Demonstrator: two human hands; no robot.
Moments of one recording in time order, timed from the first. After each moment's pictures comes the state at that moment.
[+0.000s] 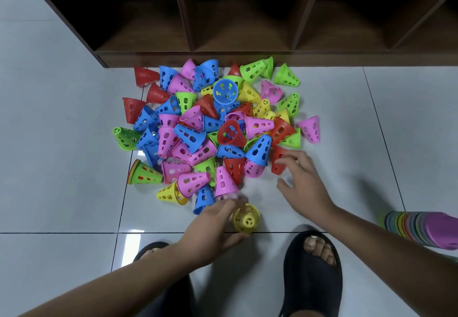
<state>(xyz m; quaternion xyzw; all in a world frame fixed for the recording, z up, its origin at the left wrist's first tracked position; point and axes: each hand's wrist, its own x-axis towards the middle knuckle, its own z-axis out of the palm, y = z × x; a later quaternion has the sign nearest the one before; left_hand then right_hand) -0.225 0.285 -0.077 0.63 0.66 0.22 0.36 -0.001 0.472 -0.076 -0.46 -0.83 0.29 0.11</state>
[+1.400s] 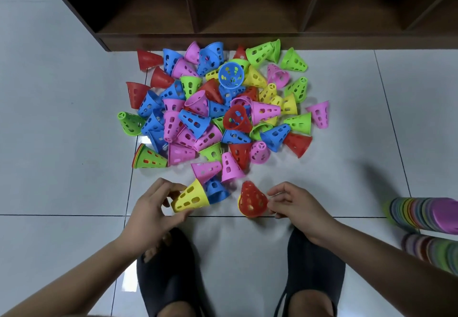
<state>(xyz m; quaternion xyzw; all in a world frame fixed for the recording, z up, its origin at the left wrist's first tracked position) -0.326 0.222 -0.069 0.55 0.73 0.28 0.29 -0.002 0.397 -0.058 -0.54 -0.50 0.68 0.02</state>
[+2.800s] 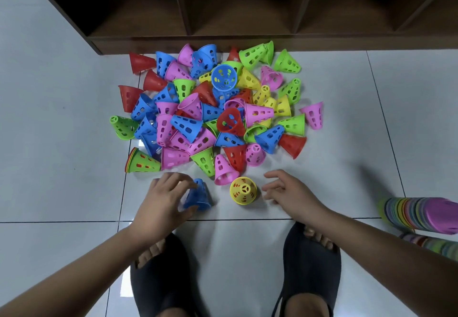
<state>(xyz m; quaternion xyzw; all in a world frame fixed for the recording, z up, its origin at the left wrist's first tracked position) -0.319 0.257 -0.096 0.66 0.71 0.13 0.19 -0.009 0.429 -0.080 -0.55 -0.60 0.58 -0.02</state>
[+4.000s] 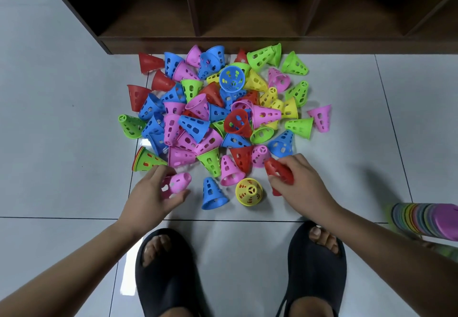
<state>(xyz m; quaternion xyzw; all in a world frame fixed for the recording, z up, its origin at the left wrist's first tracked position) -0.342 0.254 -0.071 0.52 0.78 0.25 0.24 -0.020 0.443 -0.054 -0.51 -0.75 0.41 0.07</state>
